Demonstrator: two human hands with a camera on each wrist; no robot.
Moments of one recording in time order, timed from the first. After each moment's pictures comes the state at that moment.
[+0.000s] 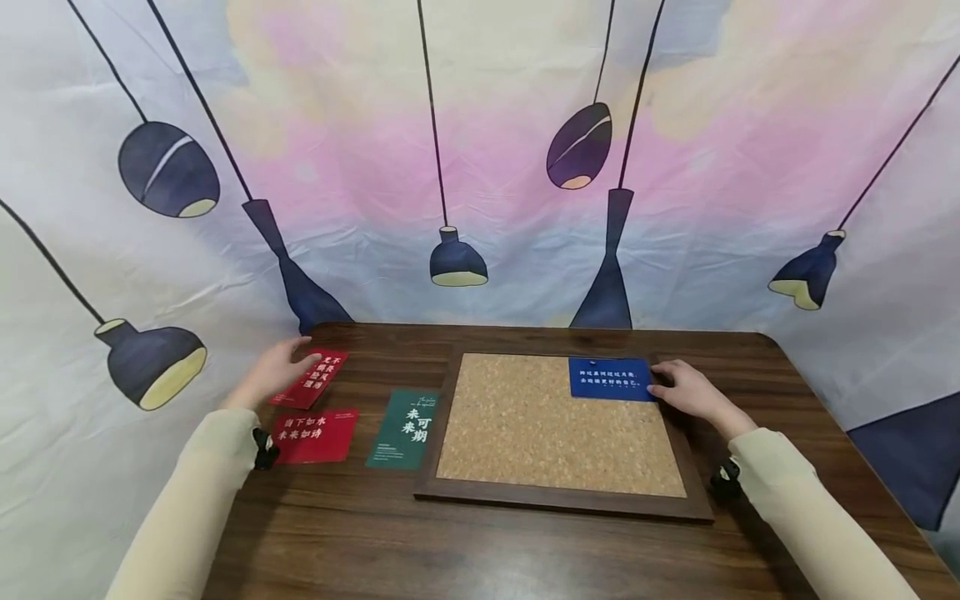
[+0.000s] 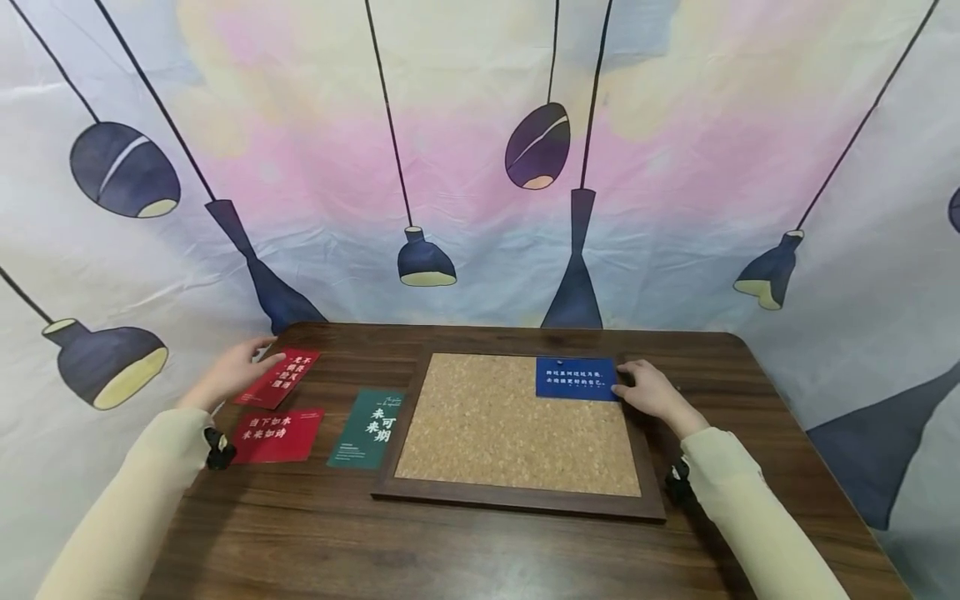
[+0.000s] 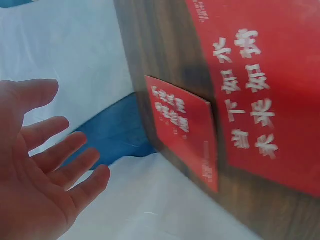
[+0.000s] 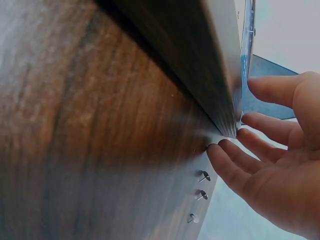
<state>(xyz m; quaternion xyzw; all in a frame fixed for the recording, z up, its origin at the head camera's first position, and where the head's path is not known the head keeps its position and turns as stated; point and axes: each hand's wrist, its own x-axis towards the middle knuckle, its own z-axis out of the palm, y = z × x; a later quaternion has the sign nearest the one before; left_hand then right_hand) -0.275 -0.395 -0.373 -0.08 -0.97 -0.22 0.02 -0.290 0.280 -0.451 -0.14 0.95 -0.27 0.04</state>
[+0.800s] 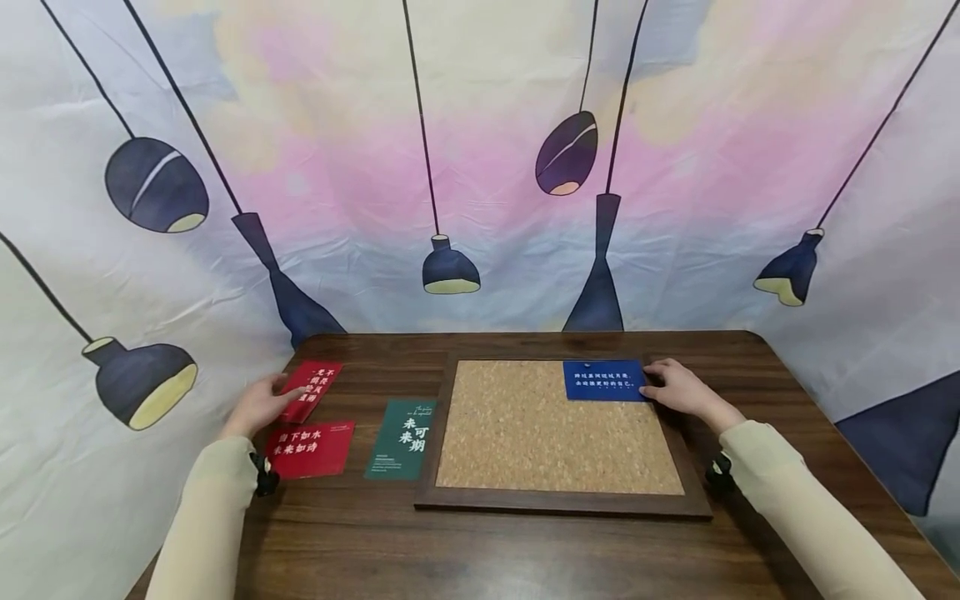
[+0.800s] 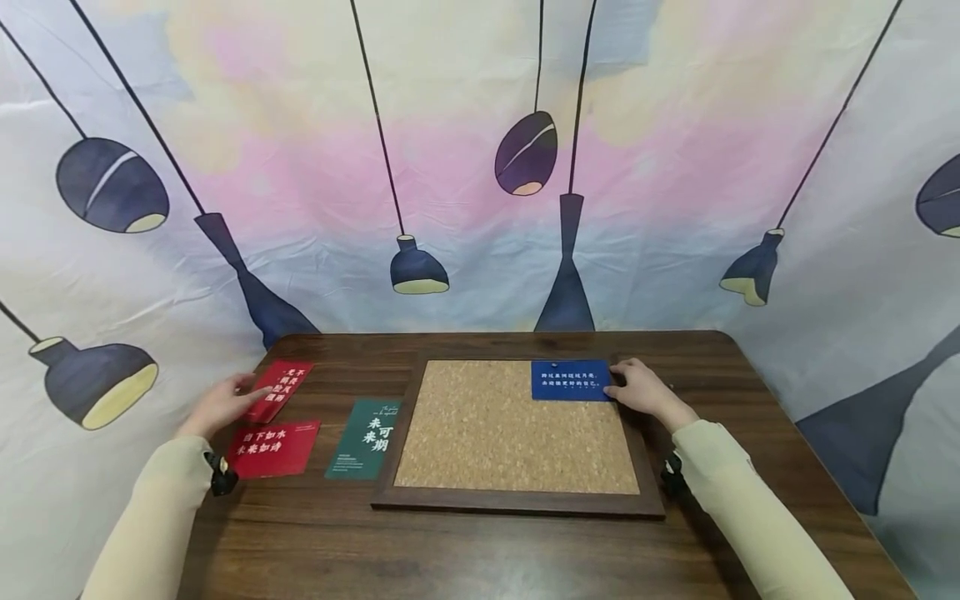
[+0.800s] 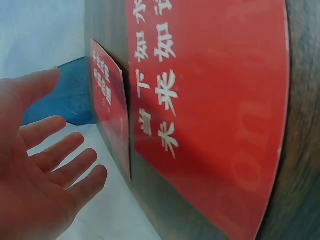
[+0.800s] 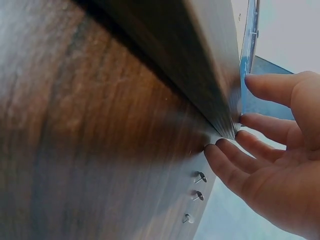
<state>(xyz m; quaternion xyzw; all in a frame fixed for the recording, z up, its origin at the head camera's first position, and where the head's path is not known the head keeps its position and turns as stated) -0.275 -0.432 -0.423 0.01 -0.96 -0.26 -0.03 -0.288 0.273 -0.449 -0.12 0.96 -0.26 0.05</state>
